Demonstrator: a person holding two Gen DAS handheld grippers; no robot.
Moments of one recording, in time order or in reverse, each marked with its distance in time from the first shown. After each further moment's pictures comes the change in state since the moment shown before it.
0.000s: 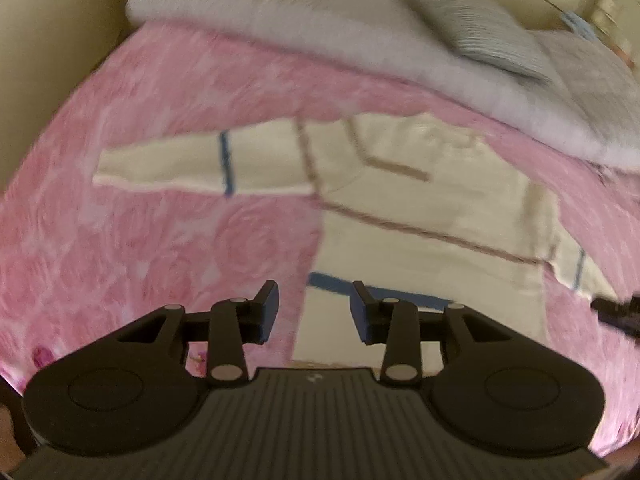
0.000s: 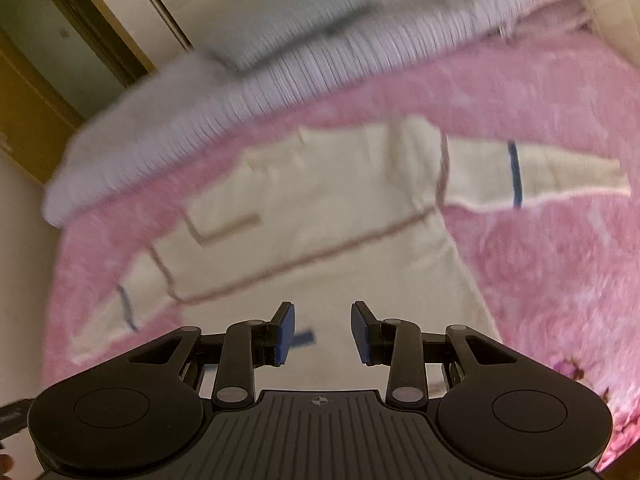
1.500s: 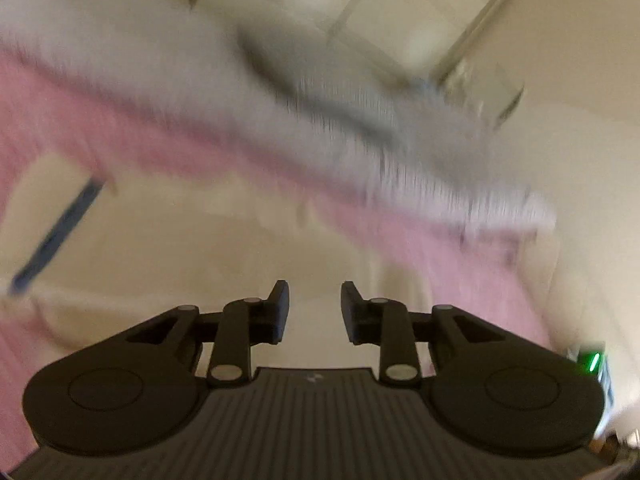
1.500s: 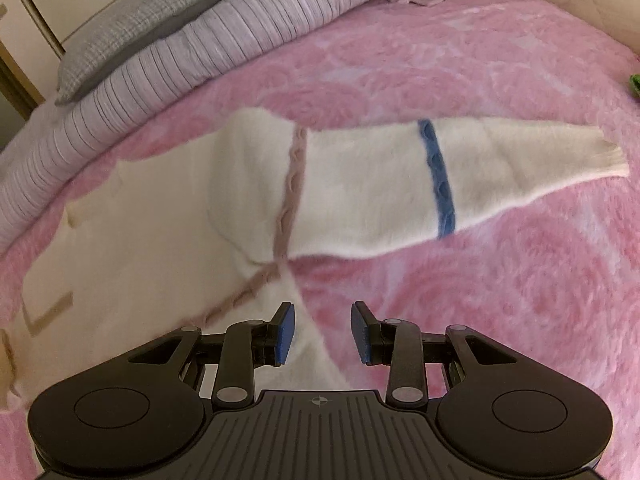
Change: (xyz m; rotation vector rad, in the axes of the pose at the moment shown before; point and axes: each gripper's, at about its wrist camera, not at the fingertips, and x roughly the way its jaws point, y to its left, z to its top) left arm 0.135 -0.120 0.004 0.142 -0.164 -0.578; right arm 0.162 -0.169 0.047 0.153 -0.111 -0.125
